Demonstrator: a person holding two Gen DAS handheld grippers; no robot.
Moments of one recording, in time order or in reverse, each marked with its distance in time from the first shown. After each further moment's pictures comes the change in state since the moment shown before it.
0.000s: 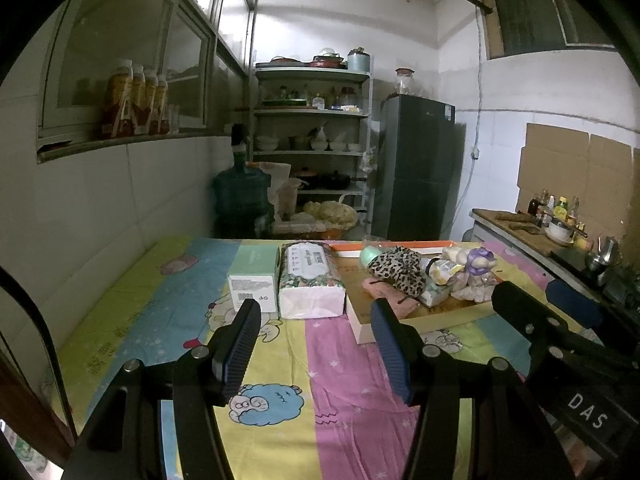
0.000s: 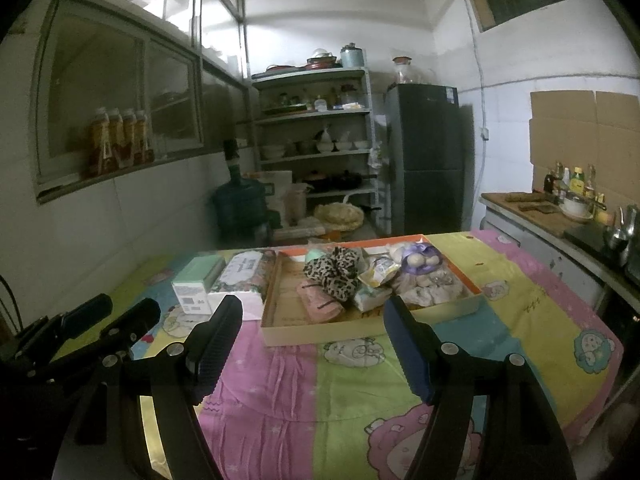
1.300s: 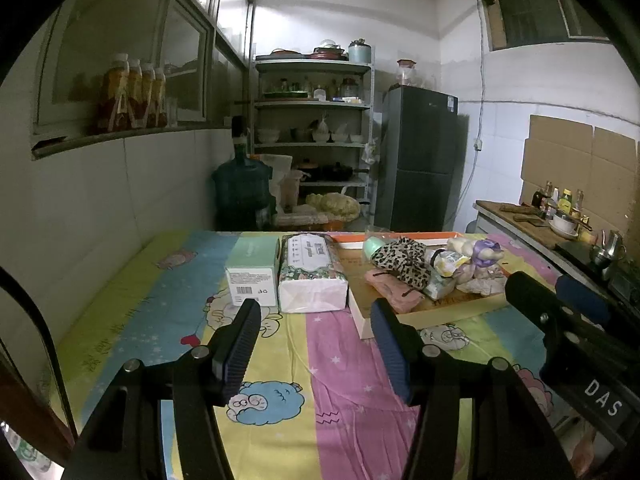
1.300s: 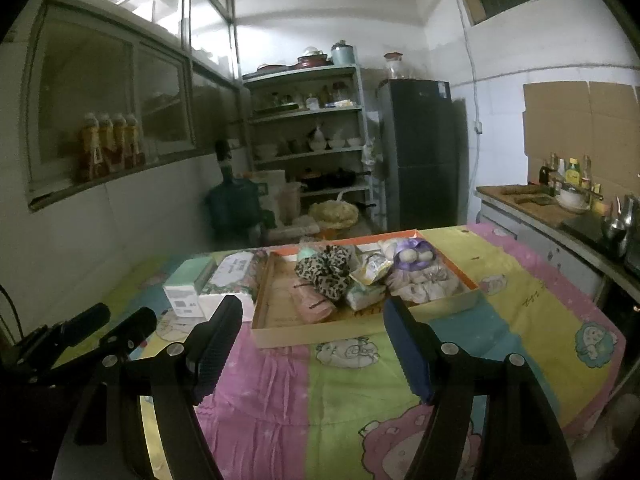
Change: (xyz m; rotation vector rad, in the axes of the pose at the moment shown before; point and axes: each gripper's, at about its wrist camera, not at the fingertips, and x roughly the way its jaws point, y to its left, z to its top) left arm 0.011 -0.002 -0.007 0.005 0.026 0.011; right arm 0.010 -0.008 -0.002 0.024 0.002 -0.013
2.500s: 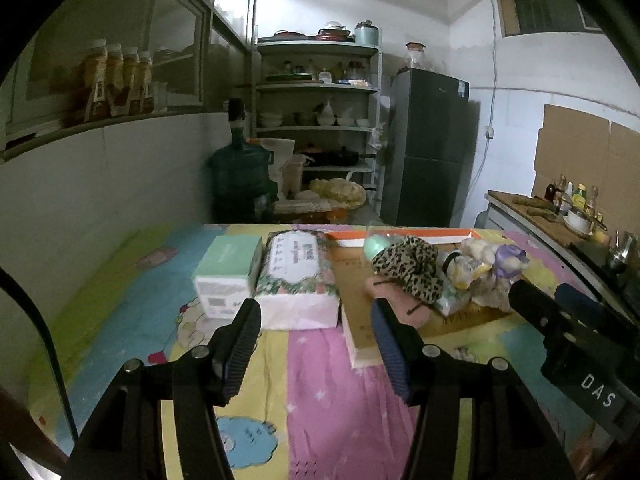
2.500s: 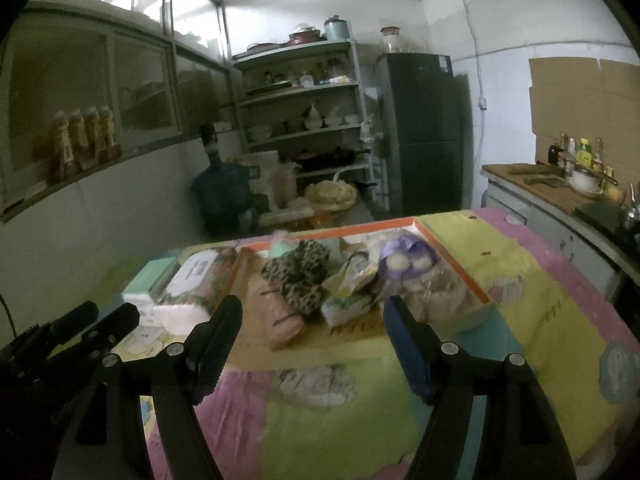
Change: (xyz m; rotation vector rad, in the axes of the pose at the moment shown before) left arm 0.059 -0.025 0.019 -0.012 0.065 0.028; right arm 0.081 -0.047 0.018 0.031 0.087 0.017
